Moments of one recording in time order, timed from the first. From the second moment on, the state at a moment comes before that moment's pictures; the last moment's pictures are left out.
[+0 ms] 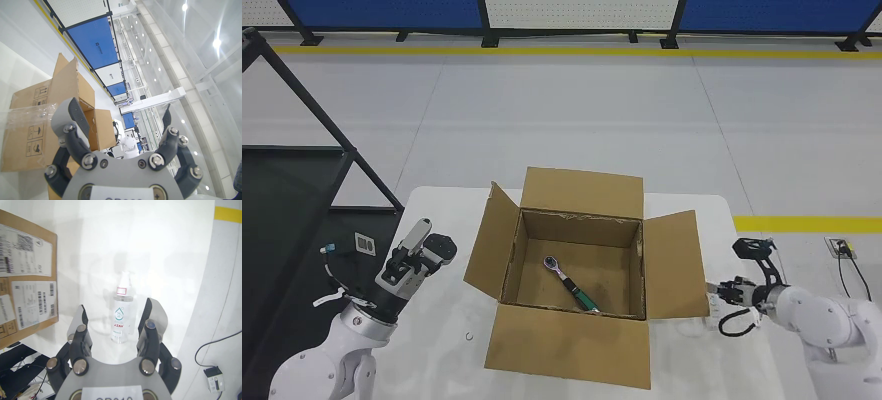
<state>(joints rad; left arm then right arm) 1.34 -1.21 -1.75 -1.98 -0.28 -0.04 -0.54 -1.09 -1.02 1.61 -1.62 -0.72 -0.05 1.09</state>
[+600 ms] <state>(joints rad) 1.39 -1.21 -1.79 -1.99 -0.35 -0.10 -0.47 -1.14 -1.02 1.59 -2.20 -0.68 -0.03 0.99</state>
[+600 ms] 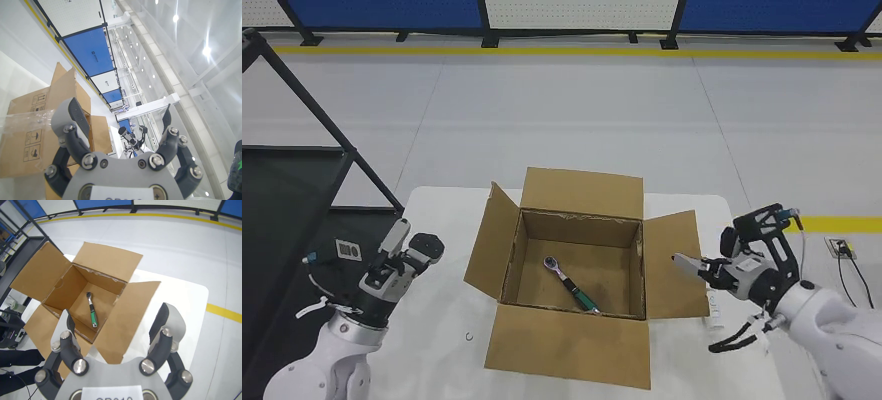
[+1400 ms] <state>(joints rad) 1.52 -1.21 -1.92 -1.94 -0.53 -0.23 -0.48 -0.33 -1.28 0.59 -1.43 -0.70 0.28 1.17</state>
